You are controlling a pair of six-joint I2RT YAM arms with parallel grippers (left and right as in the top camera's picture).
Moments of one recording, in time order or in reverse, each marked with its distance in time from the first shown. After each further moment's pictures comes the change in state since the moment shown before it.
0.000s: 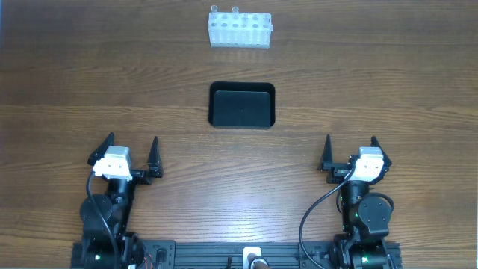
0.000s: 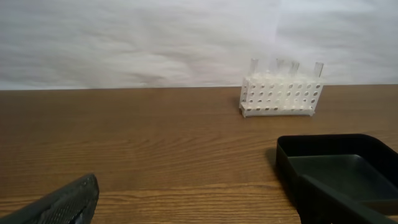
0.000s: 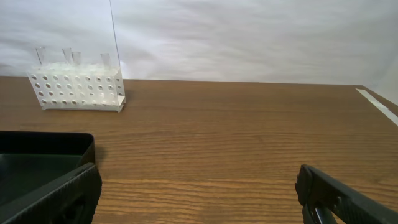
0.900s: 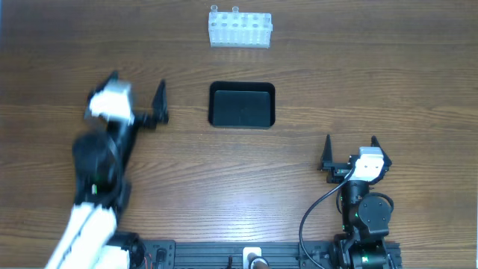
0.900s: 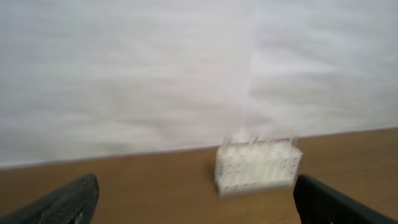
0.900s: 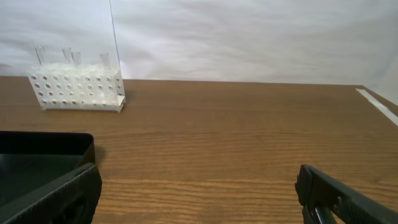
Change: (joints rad) left arm -0.098 0.944 0.437 0.611 0.030 0.004; right arm 0.000 0.001 0.000 0.000 0.000 -0.001
